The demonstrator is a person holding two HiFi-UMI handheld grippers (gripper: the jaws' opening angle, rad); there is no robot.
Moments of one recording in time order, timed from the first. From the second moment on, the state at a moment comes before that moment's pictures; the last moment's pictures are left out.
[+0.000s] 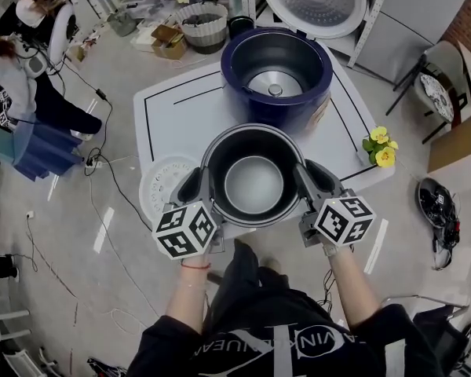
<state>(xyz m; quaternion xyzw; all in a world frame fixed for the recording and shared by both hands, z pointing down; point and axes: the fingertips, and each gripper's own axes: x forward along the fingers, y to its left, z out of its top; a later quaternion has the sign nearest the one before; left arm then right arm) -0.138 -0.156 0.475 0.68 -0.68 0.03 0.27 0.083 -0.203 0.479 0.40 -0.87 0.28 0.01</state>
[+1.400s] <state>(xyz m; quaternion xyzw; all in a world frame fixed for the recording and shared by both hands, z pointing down) -0.154 -0.118 0.404 0.70 -0.71 0.00 0.11 0.089 -0.187 0.404 0.38 -0.92 0.08 0.03</state>
